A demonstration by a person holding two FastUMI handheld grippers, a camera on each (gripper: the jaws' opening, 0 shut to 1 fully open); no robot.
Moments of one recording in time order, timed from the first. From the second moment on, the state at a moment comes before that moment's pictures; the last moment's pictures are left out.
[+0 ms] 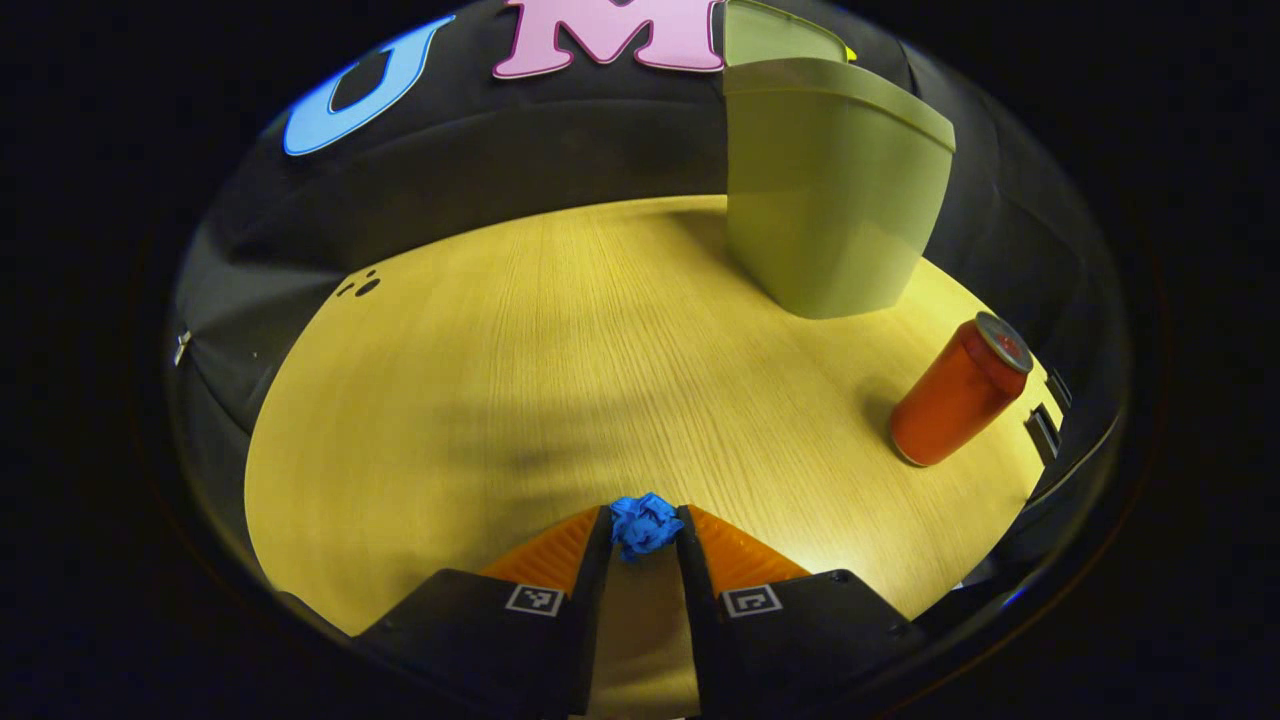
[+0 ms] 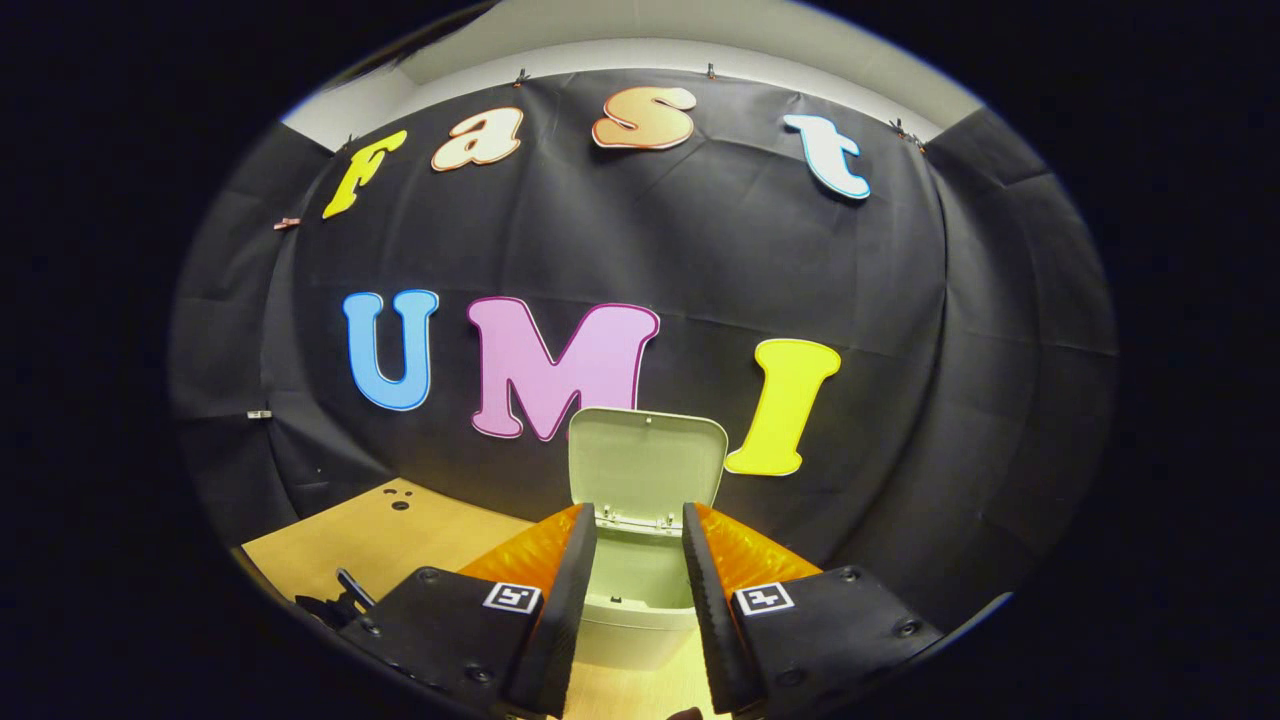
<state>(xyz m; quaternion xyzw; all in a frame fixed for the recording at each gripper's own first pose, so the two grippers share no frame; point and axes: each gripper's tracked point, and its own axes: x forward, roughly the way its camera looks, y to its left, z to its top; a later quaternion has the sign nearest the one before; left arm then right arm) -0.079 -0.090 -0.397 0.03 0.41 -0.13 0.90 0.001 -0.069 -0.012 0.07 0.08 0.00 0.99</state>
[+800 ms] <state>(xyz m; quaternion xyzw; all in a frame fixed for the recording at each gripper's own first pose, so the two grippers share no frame) 0.029 -0.113 -0.148 -0.01 0.19 -0.15 0.97 -0.017 -0.066 -0.025 0.07 0.09 -0.01 0.99</state>
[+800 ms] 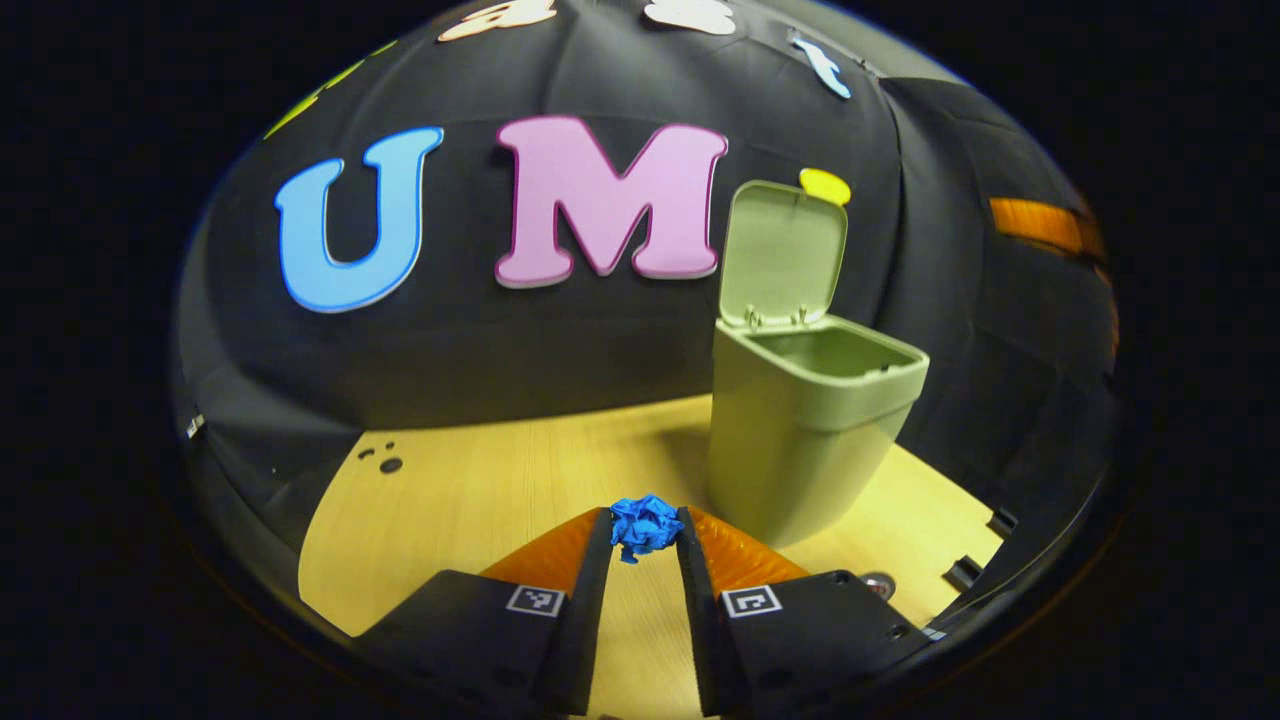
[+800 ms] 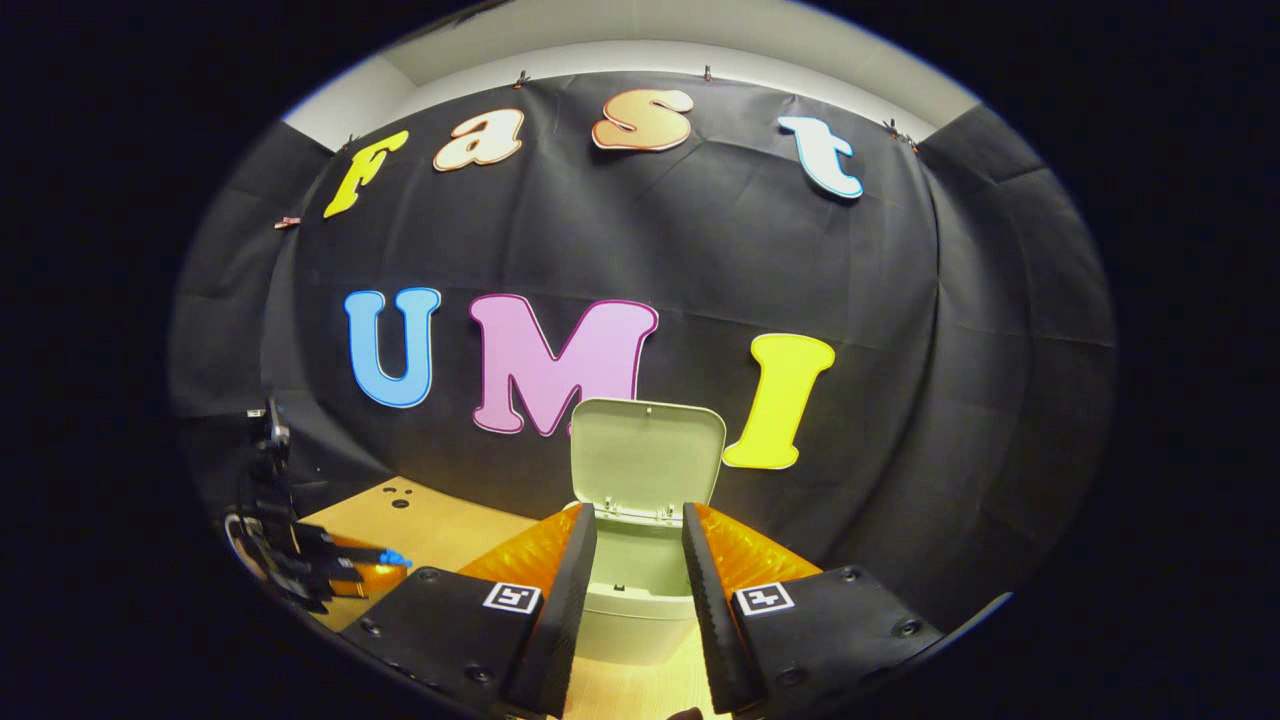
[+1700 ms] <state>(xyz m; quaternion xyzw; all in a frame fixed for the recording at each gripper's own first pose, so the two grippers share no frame) 0.123 -0.237 -0.065 0.00 0.10 -0.26 0.96 -0.063 -0.102 -0.048 0.06 0.10 -0.08 0.99</state>
